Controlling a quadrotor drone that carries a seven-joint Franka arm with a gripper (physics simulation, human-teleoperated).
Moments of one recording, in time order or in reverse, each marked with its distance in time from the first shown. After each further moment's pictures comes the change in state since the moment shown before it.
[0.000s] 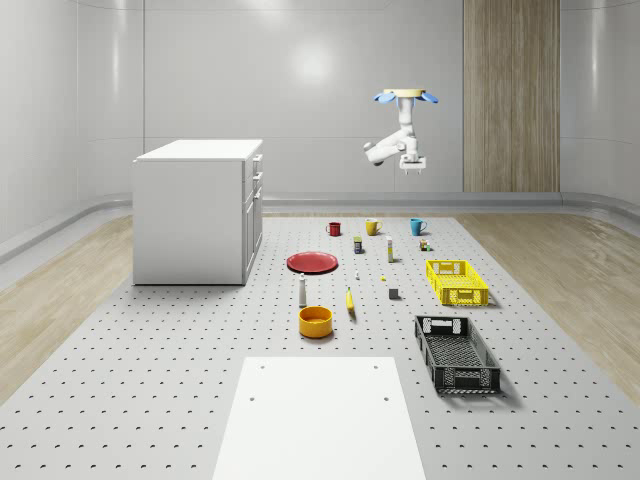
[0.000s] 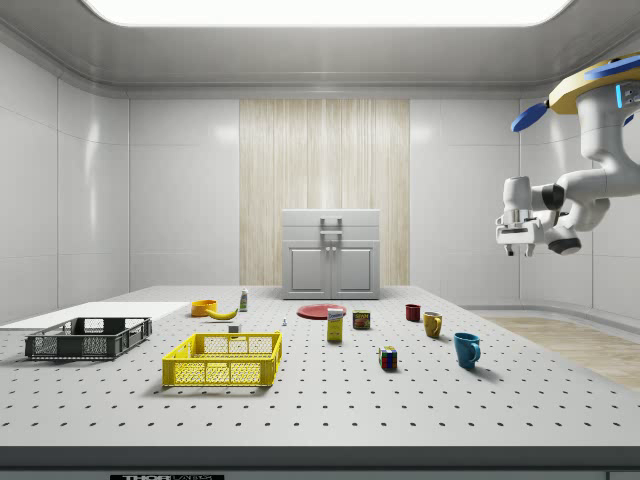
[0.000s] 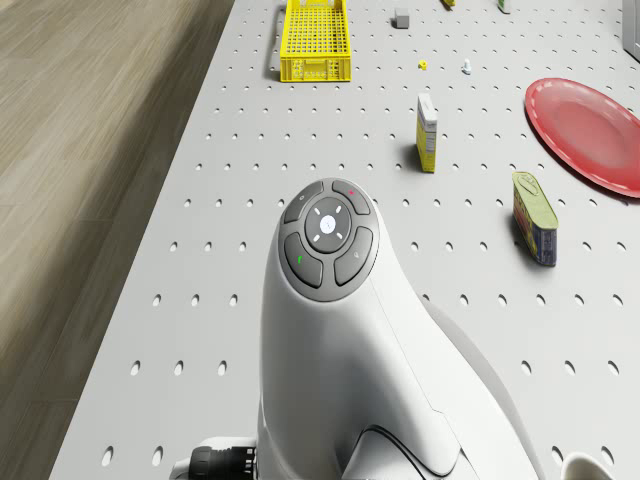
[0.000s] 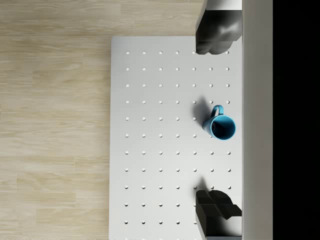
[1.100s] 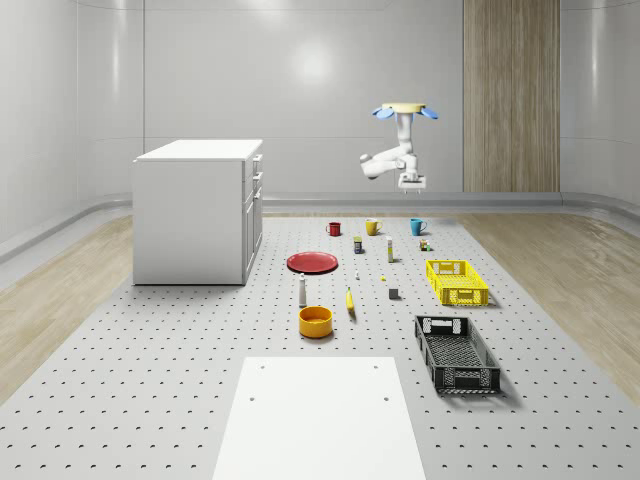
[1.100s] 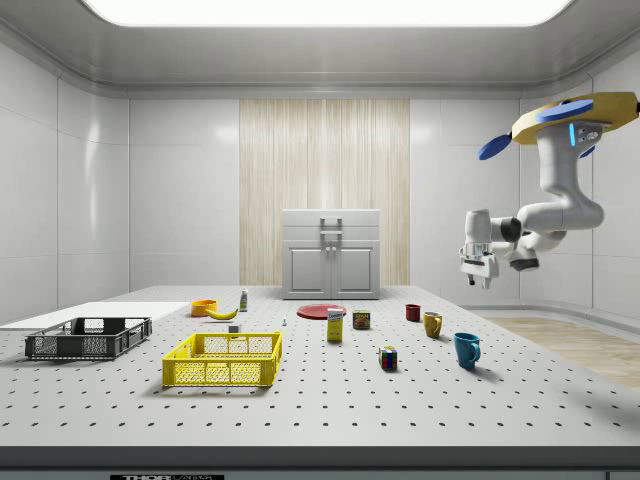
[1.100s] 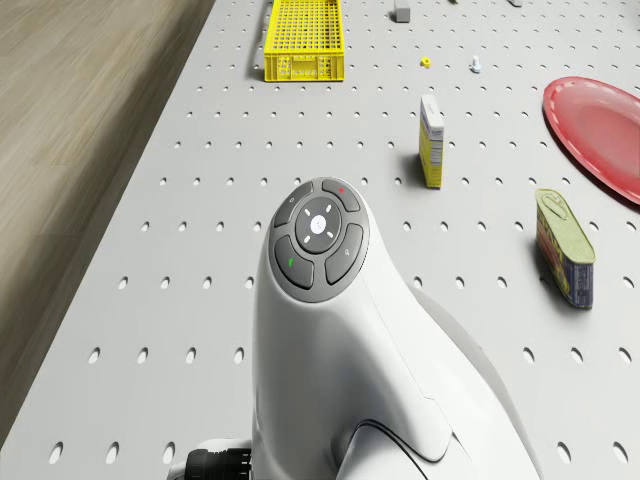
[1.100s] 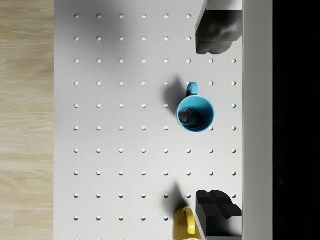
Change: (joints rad) arm -0.055 -0.116 0.044 0.007 0.055 0.093 0.048
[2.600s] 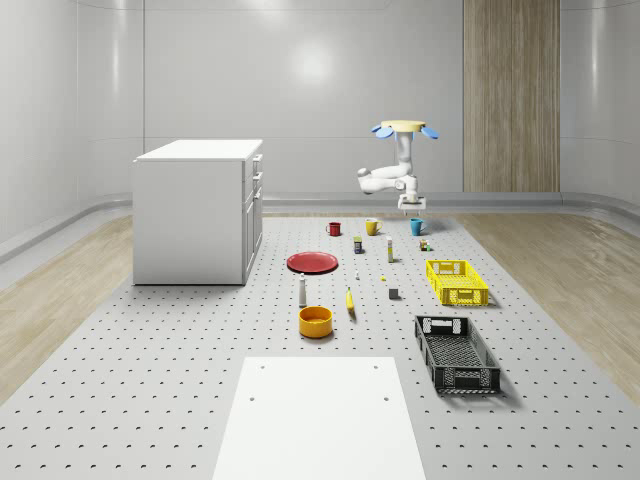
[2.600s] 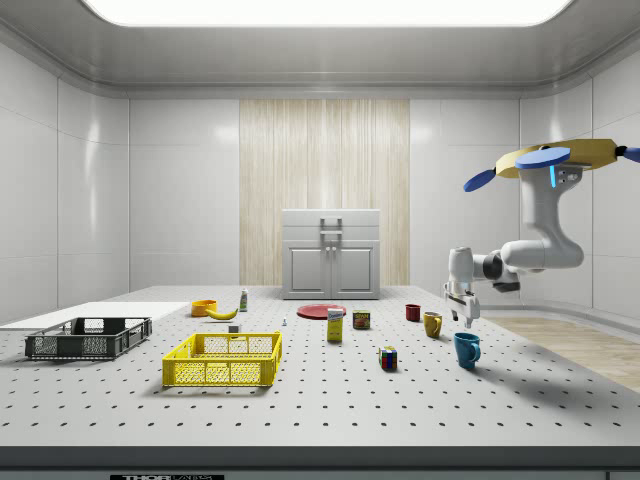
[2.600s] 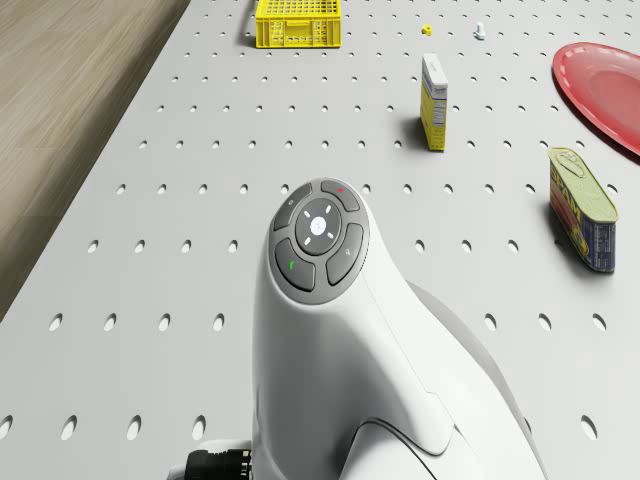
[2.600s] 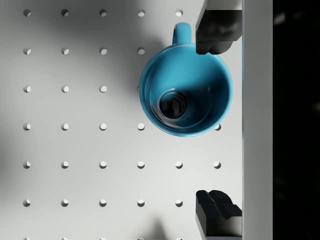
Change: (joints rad) arm -0.036 -0.128 0.021 0.010 0.051 0.122 0.033
